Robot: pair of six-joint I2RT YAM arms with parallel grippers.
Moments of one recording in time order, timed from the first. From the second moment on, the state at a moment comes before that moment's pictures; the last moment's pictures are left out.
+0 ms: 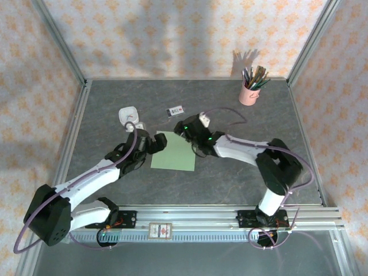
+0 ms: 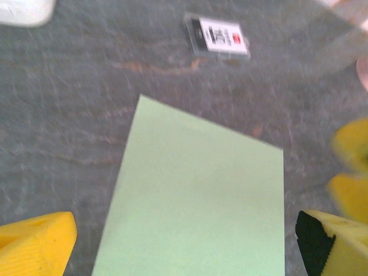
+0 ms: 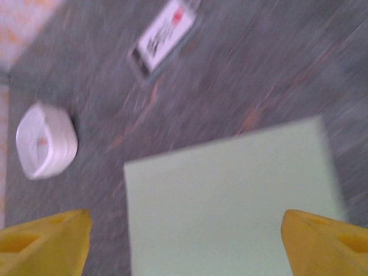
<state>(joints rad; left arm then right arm) -0.54 1.15 0.61 -0.17 -0.21 -0.78 0.75 1.68 1.05 -0.10 0.23 1.07</state>
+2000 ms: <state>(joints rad) -0.65 1.92 1.24 -0.59 -0.19 -0.64 0.37 1.35 0.76 -0.09 0.33 0.55</state>
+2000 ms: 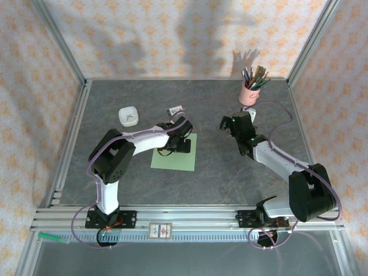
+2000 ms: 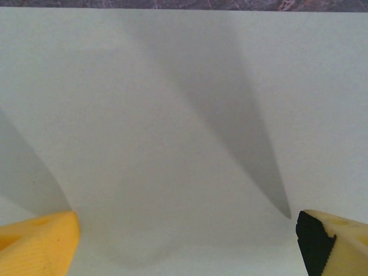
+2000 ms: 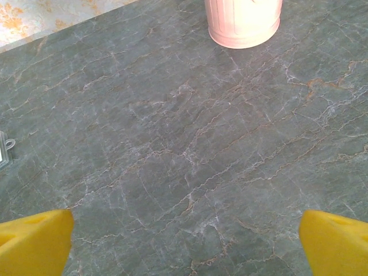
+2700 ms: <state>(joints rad) -0.67 1.94 1.24 -0.57 -0.21 -0.64 0.37 1.38 0.76 -0.09 0.33 0.55</state>
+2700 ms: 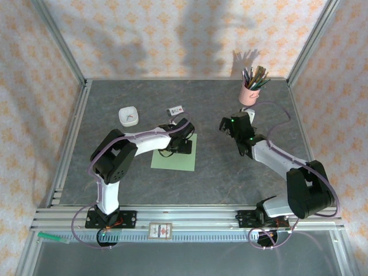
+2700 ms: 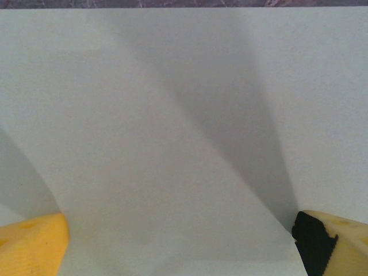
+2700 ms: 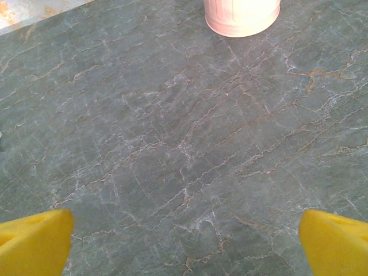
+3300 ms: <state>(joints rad) -0.67 1.94 1.23 -0.55 -0.22 -0.64 0.37 1.38 0.76 -0.09 0.33 0.55</state>
